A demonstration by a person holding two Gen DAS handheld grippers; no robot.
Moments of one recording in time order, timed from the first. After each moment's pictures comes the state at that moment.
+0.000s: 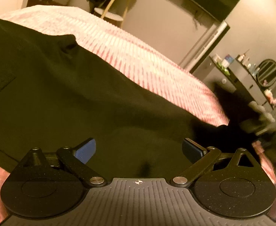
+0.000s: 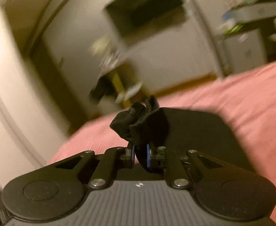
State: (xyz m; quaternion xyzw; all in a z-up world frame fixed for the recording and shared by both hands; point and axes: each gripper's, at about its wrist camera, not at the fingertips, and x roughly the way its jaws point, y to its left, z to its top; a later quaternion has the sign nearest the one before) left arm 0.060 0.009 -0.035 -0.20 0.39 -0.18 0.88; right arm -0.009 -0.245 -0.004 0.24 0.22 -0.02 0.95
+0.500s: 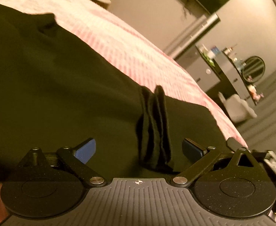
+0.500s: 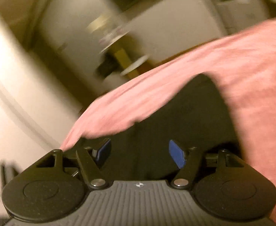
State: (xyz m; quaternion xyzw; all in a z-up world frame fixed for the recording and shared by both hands) left arm 0.094 -0.013 -0.046 -0.23 0.44 -0.25 0.83; right arm -0.039 -0.316 -0.033 0.38 0.23 -0.06 0.89
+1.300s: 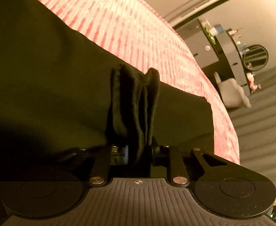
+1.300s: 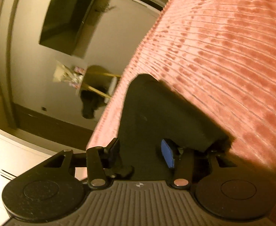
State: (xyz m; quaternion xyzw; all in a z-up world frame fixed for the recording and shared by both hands) left arm 0.152 -0.106 -0.083 -0.26 0.53 -0.28 0.76; right arm -0.062 -0.368 -0.083 0.56 0.16 -0.07 0.81
